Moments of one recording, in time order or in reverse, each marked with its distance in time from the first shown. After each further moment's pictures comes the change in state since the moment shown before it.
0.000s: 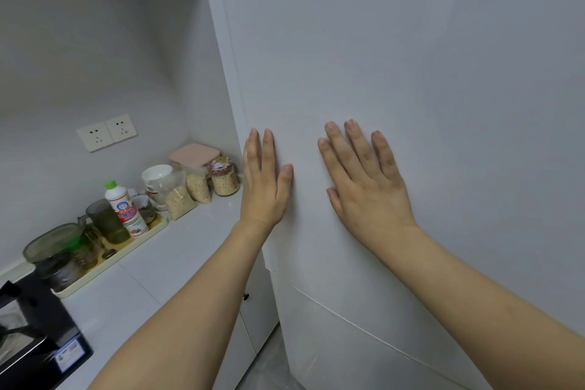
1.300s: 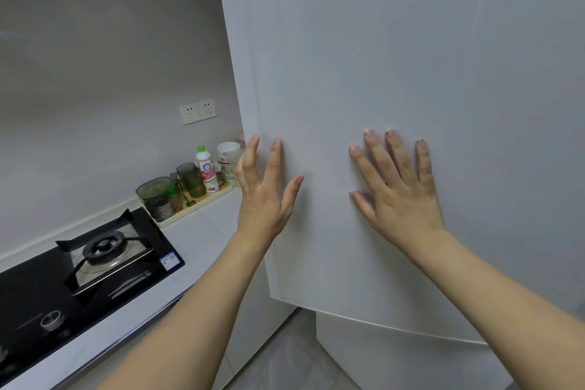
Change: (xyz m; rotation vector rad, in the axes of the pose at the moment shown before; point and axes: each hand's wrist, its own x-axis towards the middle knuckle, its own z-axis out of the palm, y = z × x) left_hand -0.141 0.051 -0.193 0.213 0.193 -0.005; right_hand -0.071 -0.036 -0.121 0.240 0.195 -0.020
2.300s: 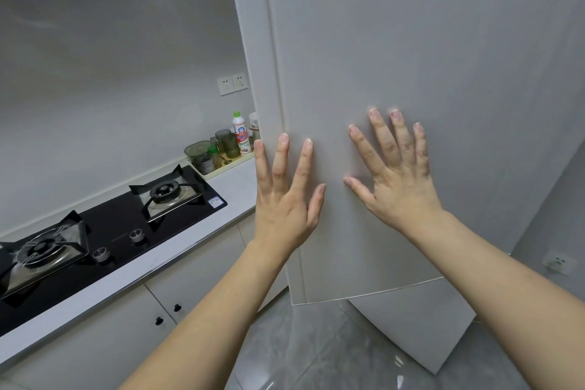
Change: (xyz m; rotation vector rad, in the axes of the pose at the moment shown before) left_hand -0.130 0.115 -0.152 0.260 0.025 0.195; right_hand -0.075 -0.039 -0.152 0.241 0.022 0.059
